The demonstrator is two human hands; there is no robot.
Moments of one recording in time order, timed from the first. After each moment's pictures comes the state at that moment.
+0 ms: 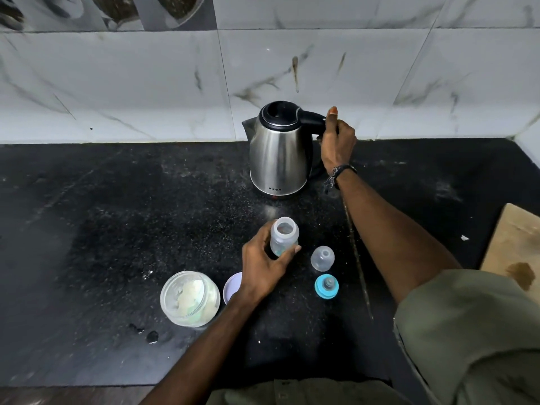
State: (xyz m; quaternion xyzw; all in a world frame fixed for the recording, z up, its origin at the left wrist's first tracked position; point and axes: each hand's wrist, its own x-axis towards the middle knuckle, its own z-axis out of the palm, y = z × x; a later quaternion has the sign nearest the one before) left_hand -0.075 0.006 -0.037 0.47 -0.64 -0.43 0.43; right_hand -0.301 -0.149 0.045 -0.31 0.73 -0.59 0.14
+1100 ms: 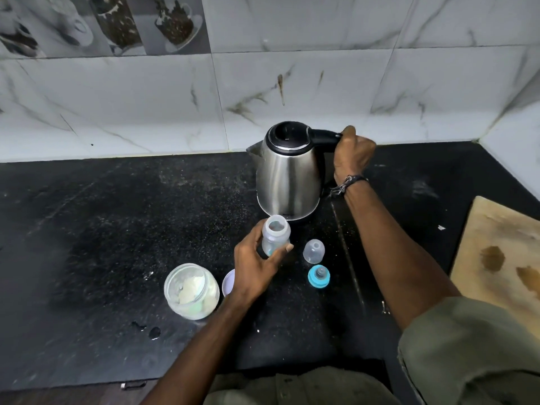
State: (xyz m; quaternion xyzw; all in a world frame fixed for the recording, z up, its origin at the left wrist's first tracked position) left_hand -0.058 0.029 -0.016 0.40 -0.67 -0.42 0.46; right_hand -0.302 -0.070 0.089 -0.20 0.71 -0.67 0.09
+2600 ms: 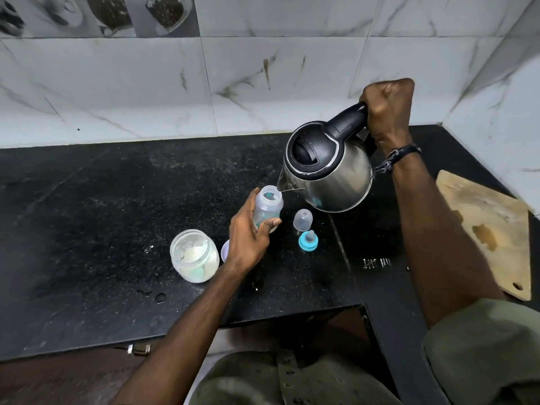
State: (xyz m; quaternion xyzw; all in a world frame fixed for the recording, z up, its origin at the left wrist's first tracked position) left_hand -0.030 0.055 0.018 0.39 -0.71 -0.42 0.41; right_hand -0.306 0.042 0.179 -0.49 0.63 -0.60 0.02
